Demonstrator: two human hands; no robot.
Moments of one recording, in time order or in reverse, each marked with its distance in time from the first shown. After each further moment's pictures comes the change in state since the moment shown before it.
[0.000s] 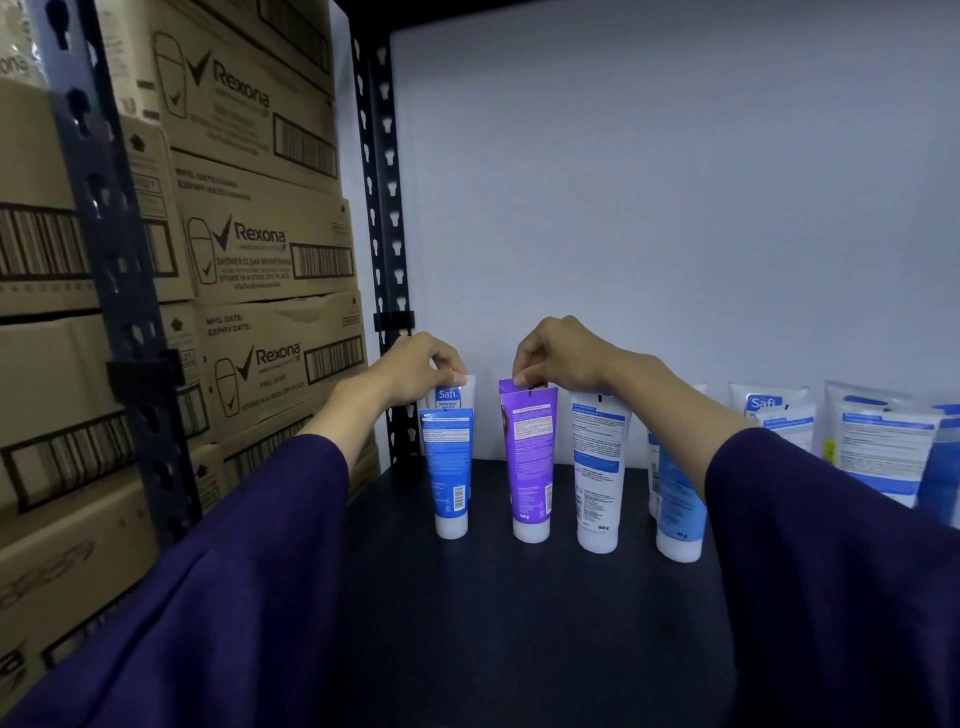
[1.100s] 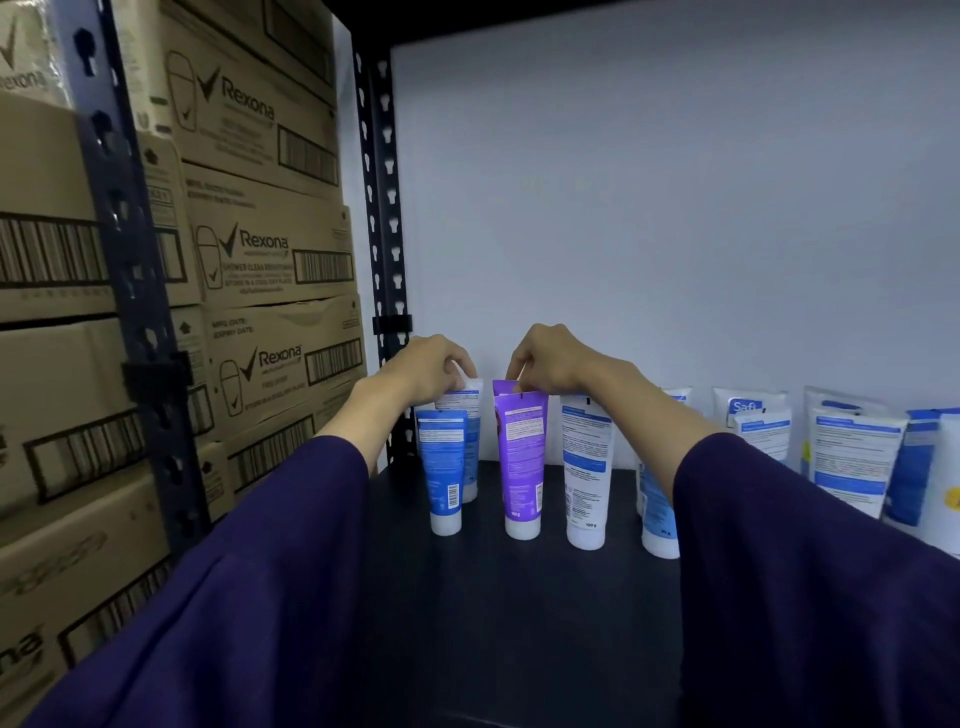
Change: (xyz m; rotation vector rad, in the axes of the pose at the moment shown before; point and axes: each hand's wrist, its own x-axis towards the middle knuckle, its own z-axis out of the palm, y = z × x) left_hand -0.010 0.033 0.003 0.122 0.004 -0.106; right_hand -0.003 -0.019 0.001 -0.154 0.021 0.128
